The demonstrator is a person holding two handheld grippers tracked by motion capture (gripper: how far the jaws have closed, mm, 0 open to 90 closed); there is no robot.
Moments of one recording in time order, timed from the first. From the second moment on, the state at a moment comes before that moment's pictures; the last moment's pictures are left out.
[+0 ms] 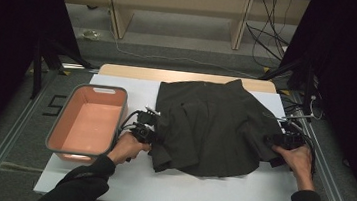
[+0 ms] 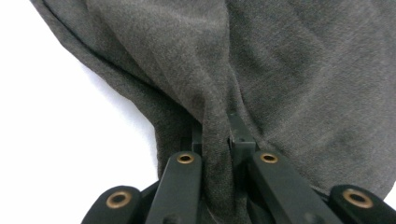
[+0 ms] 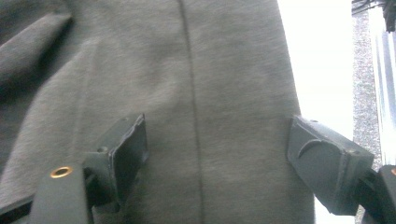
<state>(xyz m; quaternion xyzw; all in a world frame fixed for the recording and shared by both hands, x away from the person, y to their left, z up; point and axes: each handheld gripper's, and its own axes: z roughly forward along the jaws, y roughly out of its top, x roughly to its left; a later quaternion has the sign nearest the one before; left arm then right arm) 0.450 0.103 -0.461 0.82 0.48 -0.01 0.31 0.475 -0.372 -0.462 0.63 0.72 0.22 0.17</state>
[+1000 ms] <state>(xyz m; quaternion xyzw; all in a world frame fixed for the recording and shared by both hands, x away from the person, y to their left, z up) 0.430 0.119 -0.456 0.84 0.46 -0.01 0.30 0.403 -0.335 -0.447 0.58 0.79 0.21 0.08</state>
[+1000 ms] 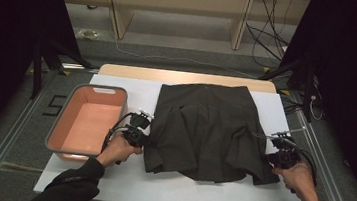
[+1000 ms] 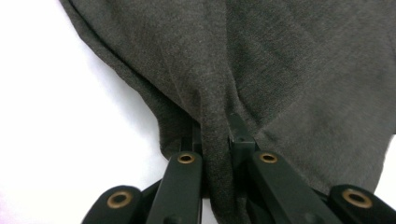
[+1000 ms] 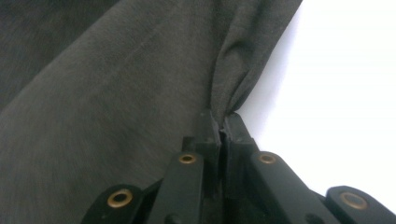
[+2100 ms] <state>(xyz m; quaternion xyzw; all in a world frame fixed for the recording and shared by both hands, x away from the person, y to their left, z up) 0.462 0.091 -0.469 0.82 0.49 0.02 0.28 0.472 -0.335 -0.466 0.61 0.75 0.24 0.10</state>
